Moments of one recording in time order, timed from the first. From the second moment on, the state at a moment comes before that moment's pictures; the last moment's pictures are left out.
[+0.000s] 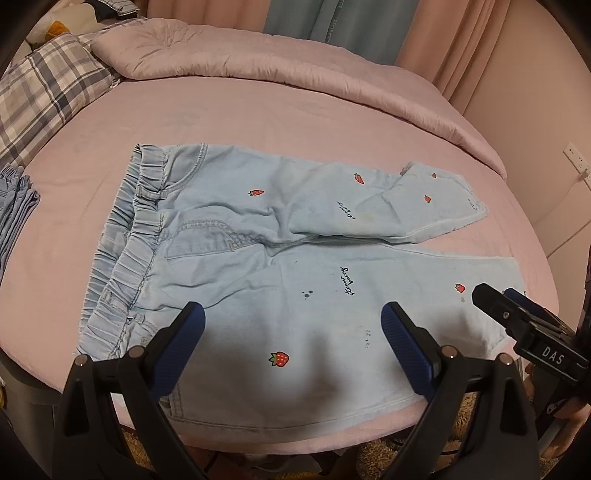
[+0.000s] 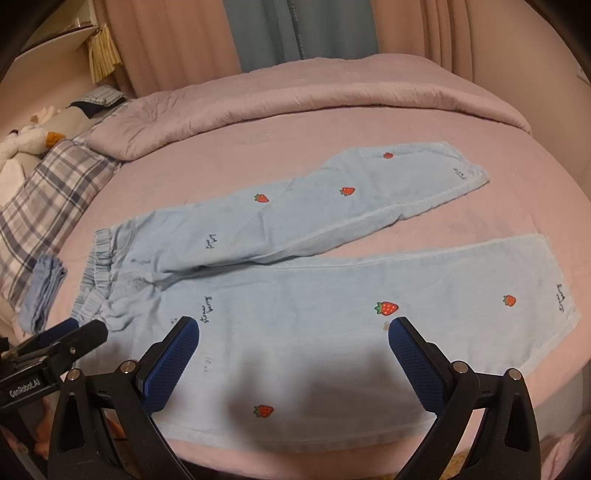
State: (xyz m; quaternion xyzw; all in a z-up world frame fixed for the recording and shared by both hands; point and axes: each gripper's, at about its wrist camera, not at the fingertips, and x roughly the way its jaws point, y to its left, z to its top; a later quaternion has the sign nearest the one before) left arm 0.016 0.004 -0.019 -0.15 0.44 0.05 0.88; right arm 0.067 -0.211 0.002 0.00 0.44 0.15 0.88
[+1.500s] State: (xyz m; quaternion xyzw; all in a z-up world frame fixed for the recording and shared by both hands) left arm 0.003 0.019 -0.014 -0.18 0.43 0.08 0.88; right arm 0.062 -0.227 0.012 0.03 0.42 0.14 0.90
